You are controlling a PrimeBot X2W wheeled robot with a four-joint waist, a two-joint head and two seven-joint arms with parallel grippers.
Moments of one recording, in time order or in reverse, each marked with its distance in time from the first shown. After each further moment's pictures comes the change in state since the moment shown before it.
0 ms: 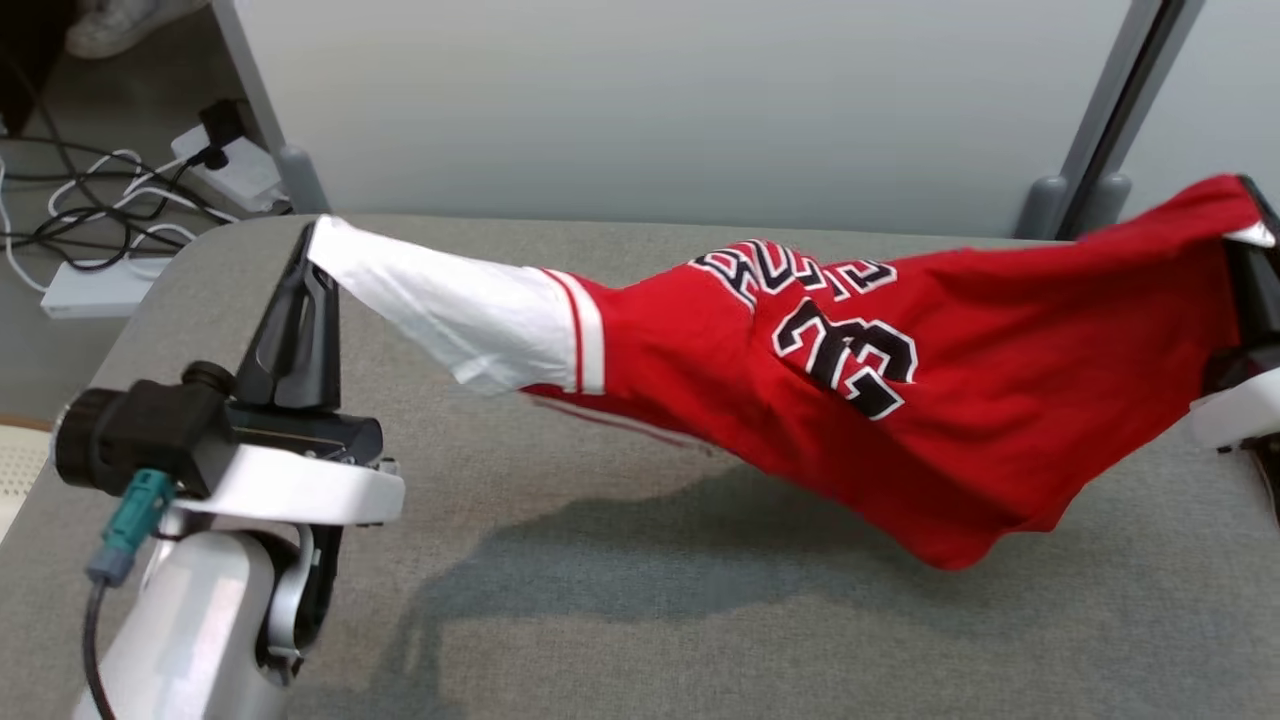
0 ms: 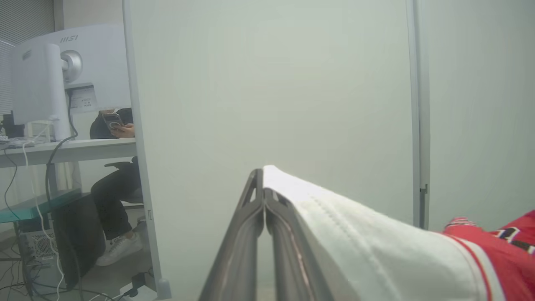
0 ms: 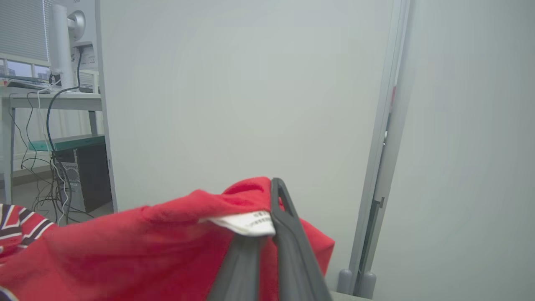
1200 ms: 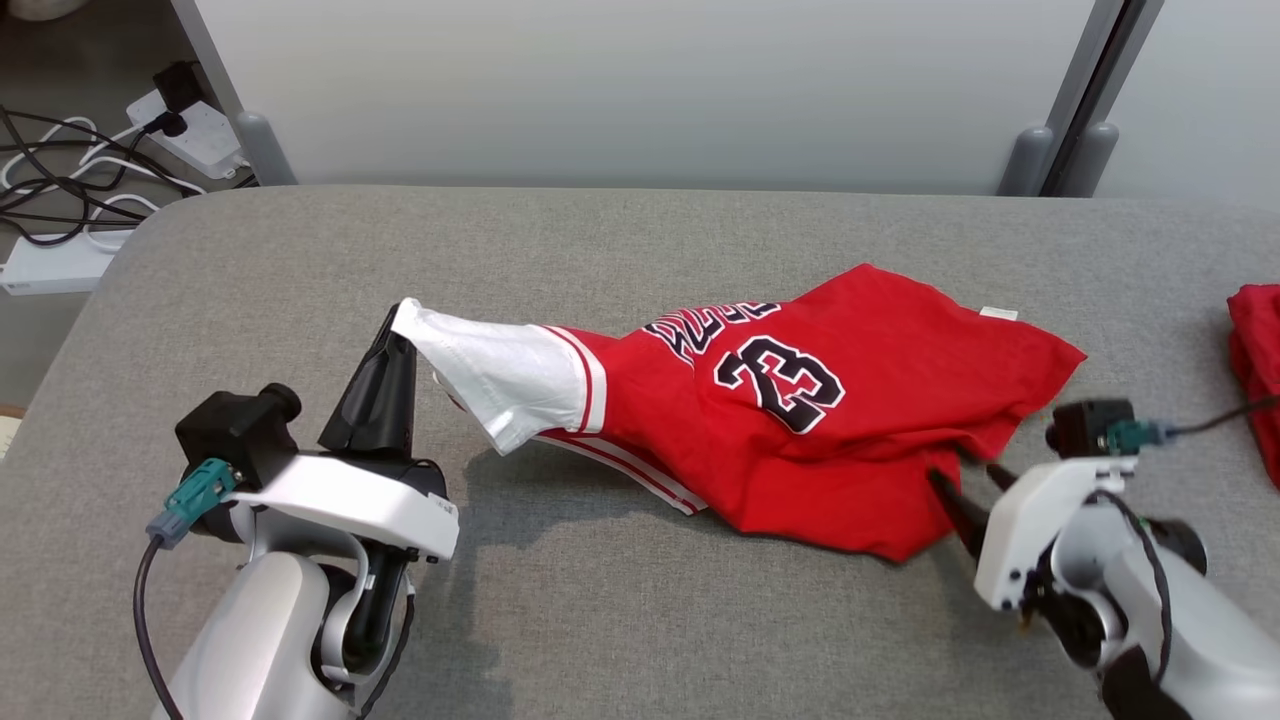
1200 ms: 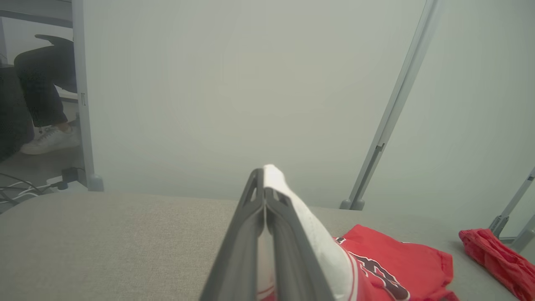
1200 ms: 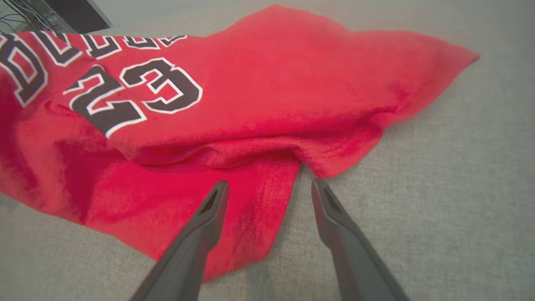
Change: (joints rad) left arm -0.013 -0.085 -0.039 0.208 -0.219 -0.121 0.049; right arm -0.125 0.233 0.354 0.562 0.244 0.000 0.332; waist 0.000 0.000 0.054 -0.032
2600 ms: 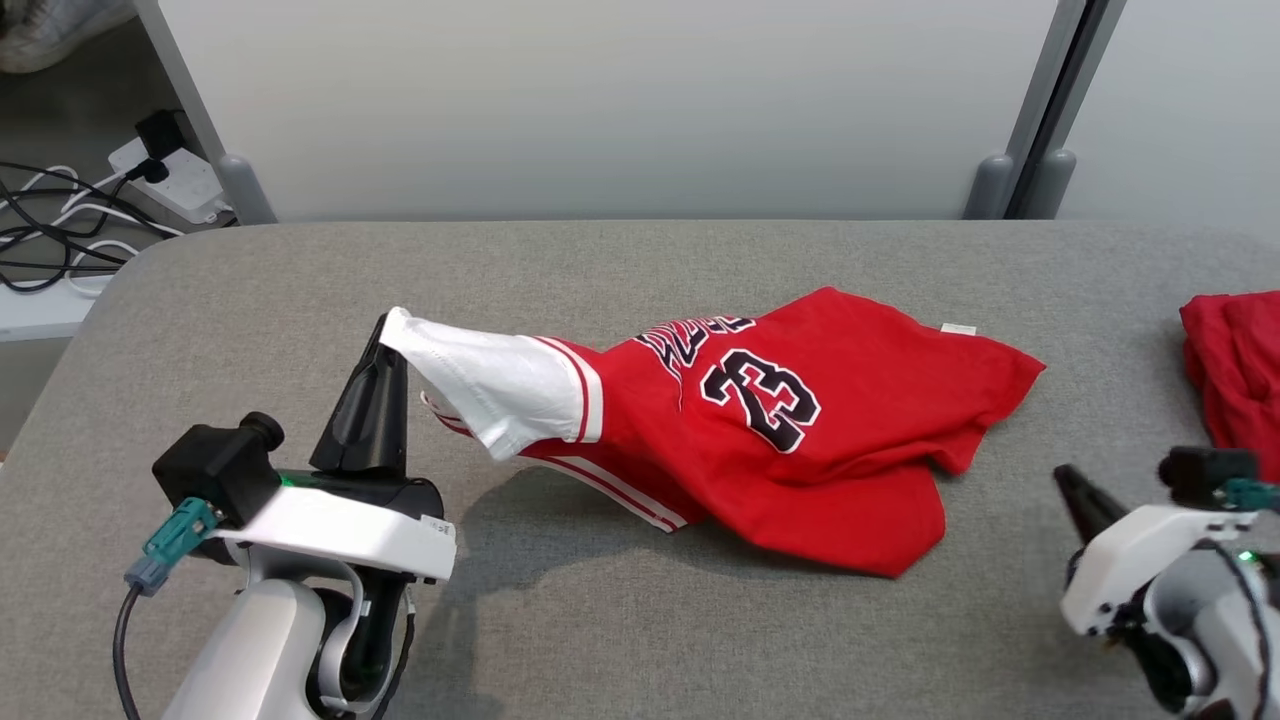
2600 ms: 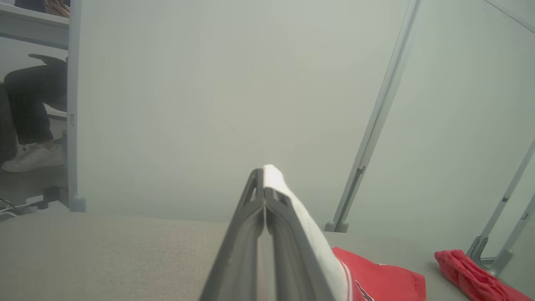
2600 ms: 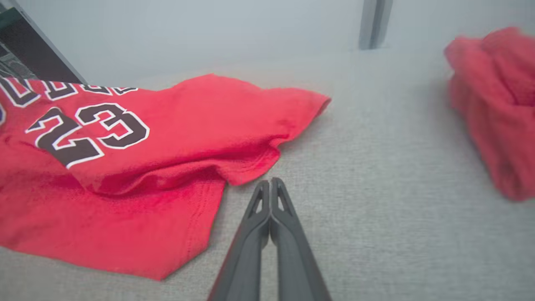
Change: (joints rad) left arm 0.071 0.002 0.015 -0.092 -0.019 0.020 -0.042; right arm 0.209 -0.058 -0.202 -0.157 -0.110 0.000 -0.135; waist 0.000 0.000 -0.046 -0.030
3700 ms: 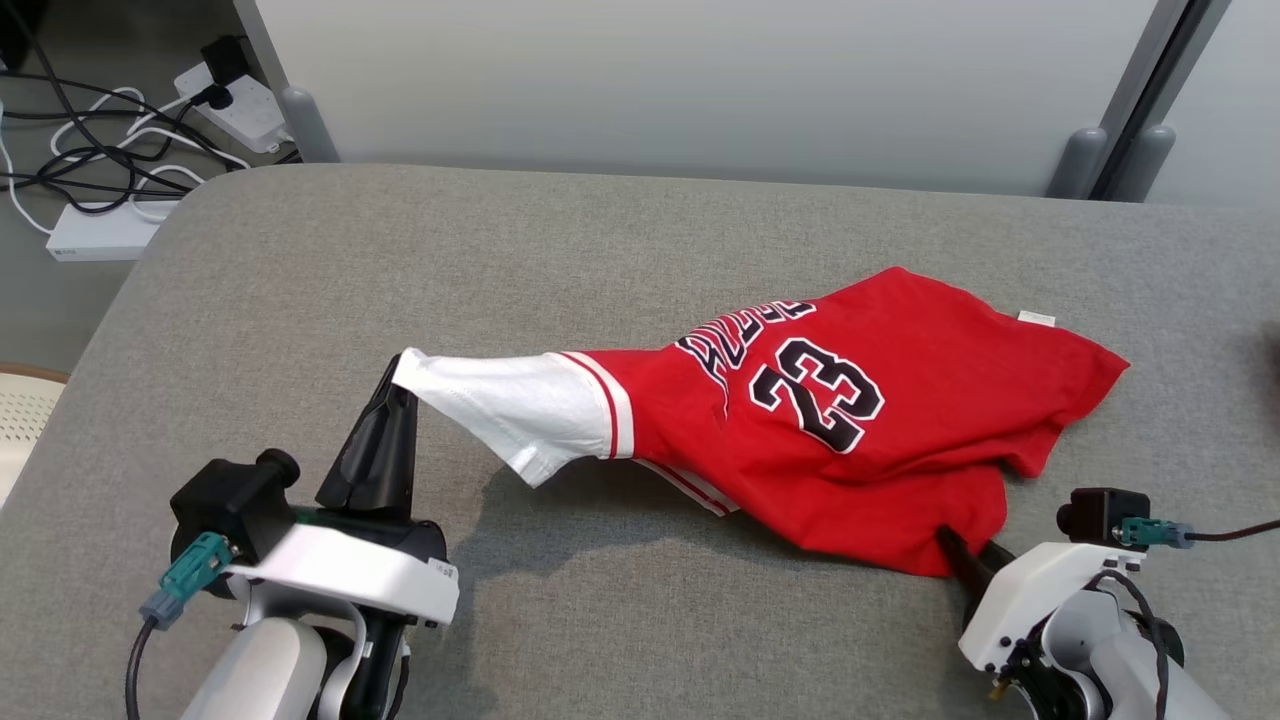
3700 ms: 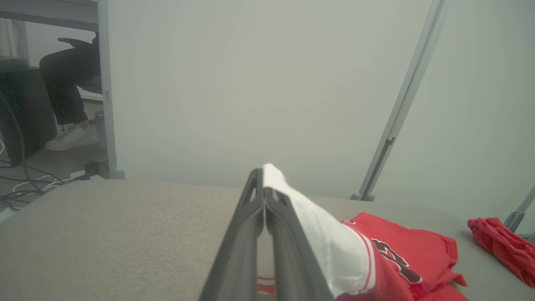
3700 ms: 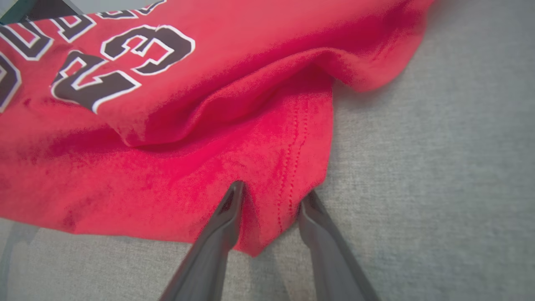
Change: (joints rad) left arm 0.071 0.042 -0.034 -0.070 0.029 0.025 0.025; right arm 0.027 0.144 -0.032 0.054 0.077 0.000 0.066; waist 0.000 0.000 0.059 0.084
